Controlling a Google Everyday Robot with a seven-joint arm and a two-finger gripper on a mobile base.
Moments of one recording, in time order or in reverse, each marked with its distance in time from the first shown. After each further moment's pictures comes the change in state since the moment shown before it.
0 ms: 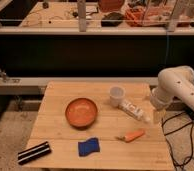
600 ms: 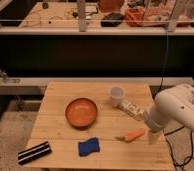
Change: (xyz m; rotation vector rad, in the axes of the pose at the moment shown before) arm -0.103 0.057 -0.018 0.026 -0.056 -0.147
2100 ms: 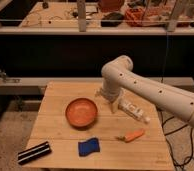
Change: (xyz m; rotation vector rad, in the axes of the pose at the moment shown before) arm -0.065 -0.213 0.041 0.004 0.006 -0.353
